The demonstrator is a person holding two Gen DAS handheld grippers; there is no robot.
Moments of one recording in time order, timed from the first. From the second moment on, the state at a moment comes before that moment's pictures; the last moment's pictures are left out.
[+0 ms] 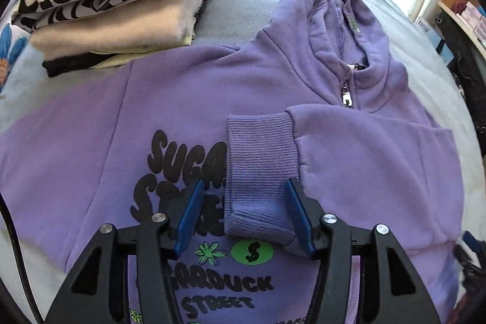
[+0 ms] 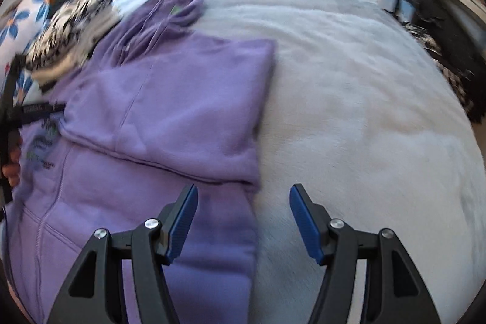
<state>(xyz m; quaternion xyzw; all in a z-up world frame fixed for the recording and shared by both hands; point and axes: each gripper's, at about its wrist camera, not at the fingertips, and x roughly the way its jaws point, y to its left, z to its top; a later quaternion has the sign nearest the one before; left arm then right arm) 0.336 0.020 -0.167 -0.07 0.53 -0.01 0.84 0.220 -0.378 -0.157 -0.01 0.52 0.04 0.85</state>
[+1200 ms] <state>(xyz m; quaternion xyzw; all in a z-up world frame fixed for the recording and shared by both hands) 0.373 0.031 -0.166 -0.09 0.54 -0.07 0.83 0.354 -0.421 -0.152 0.17 0.53 0.01 0.83</state>
